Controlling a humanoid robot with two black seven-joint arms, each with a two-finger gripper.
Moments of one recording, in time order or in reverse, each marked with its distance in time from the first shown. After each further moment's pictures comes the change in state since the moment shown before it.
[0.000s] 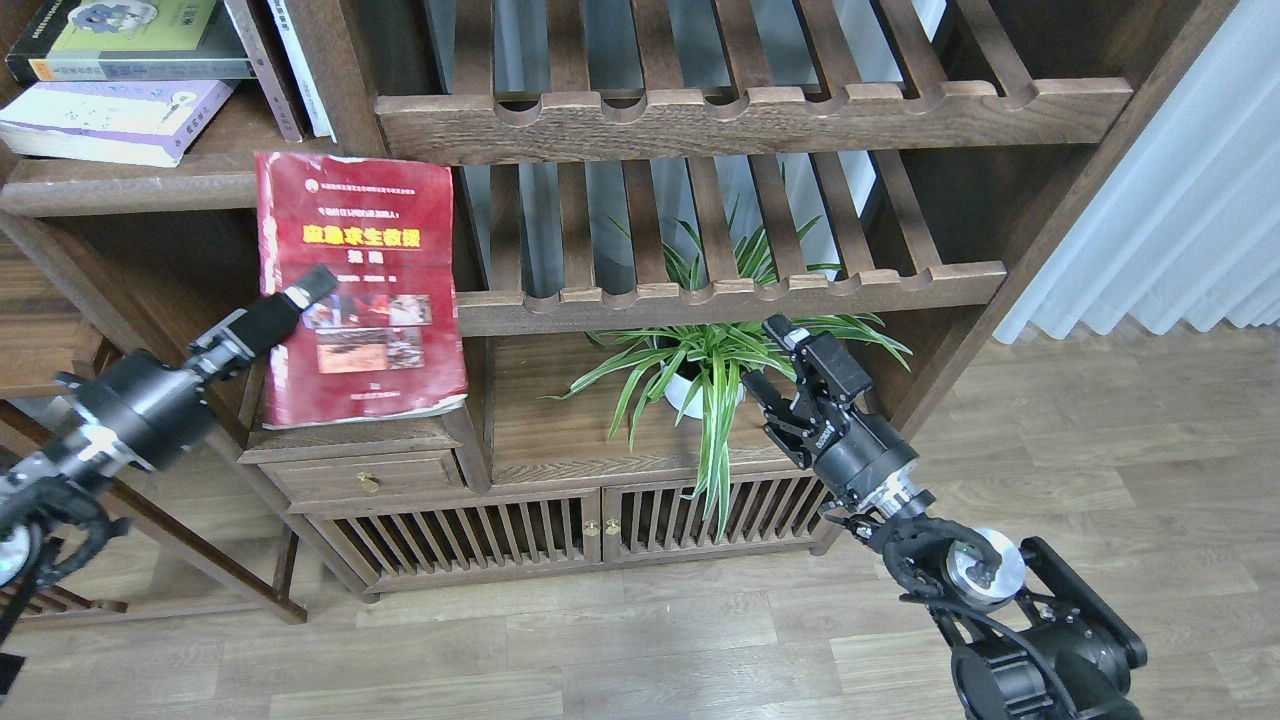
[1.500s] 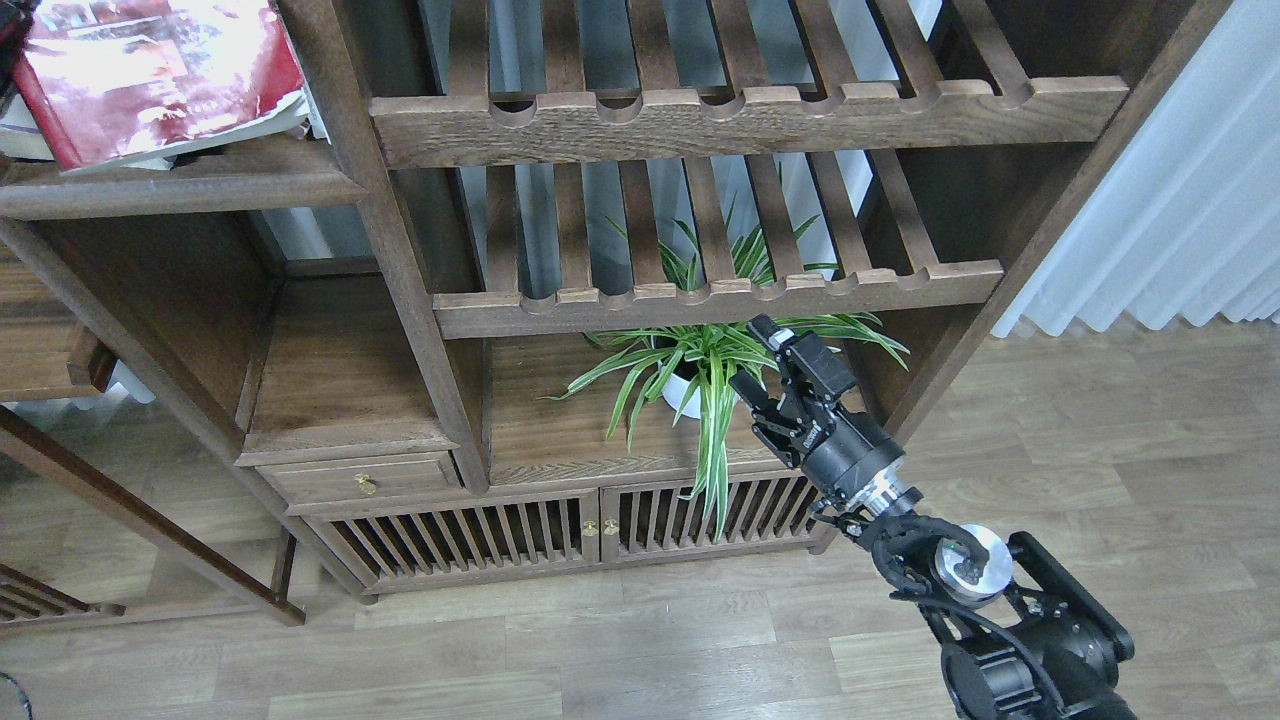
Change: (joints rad) left arm -0.315 0.020 -0.231 0.069 -0.079 0.000 0.001; right arm 0.006 0.018 -0.013 -0.007 -0.019 0.000 -0.002
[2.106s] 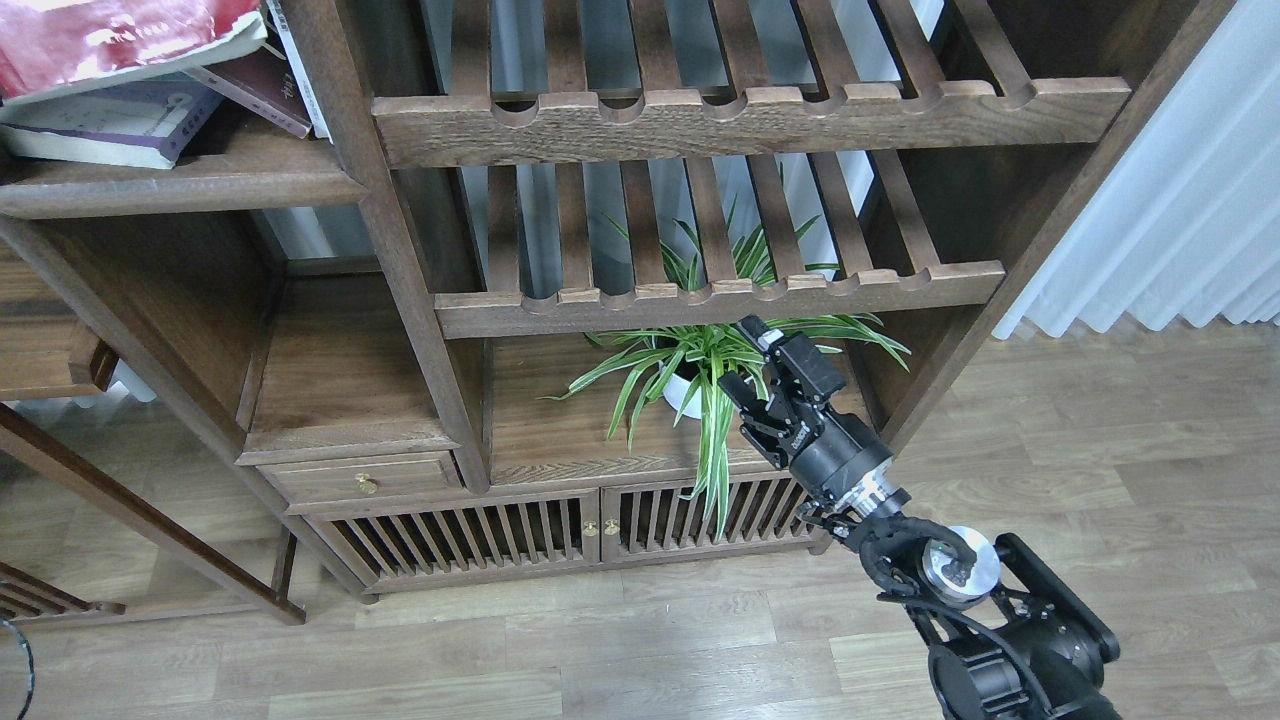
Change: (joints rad) left arm -0.073 0.001 -0.082 0.040 0.128 0.000 -0.018; right arm 0.000 0.035 0.000 -0.003 -0.007 0.000 0.000
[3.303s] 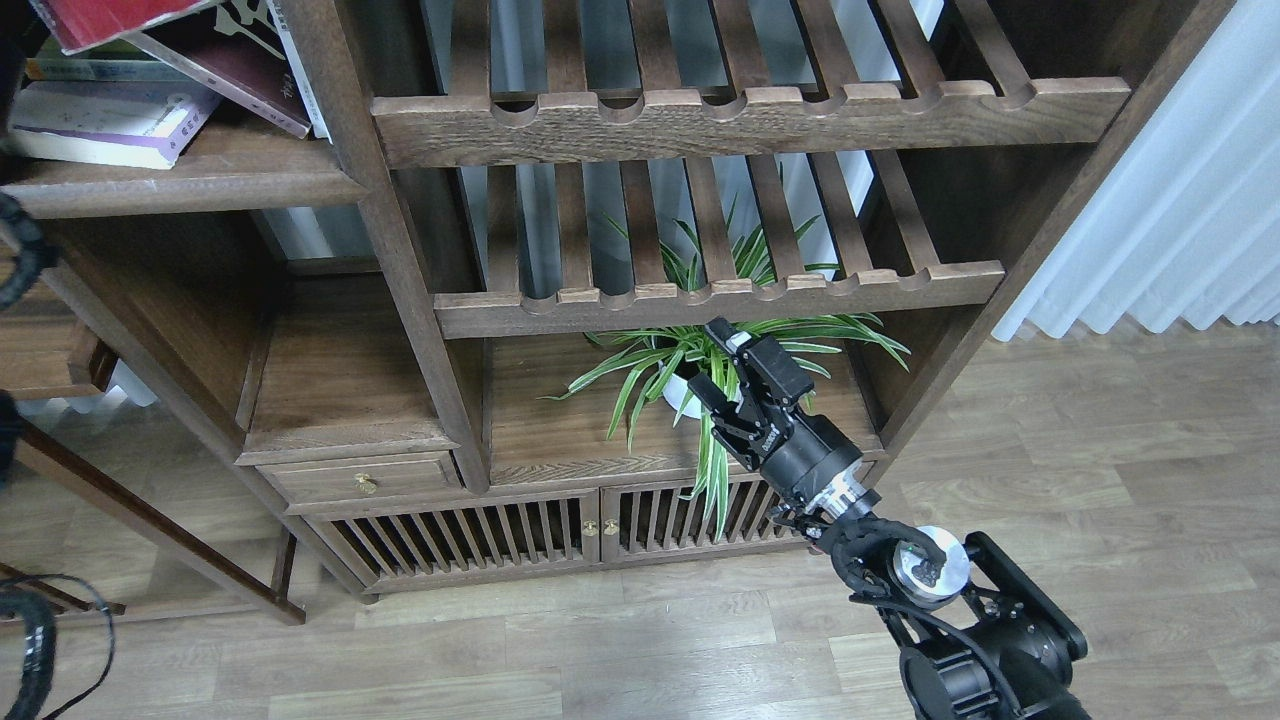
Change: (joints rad) left arm -0.124 -0.199 0.127 0.002 0.594 0.319 -0.448; right arm 0.009 0.046 -0.001 -0.008 -0.046 -0.002 -0.002
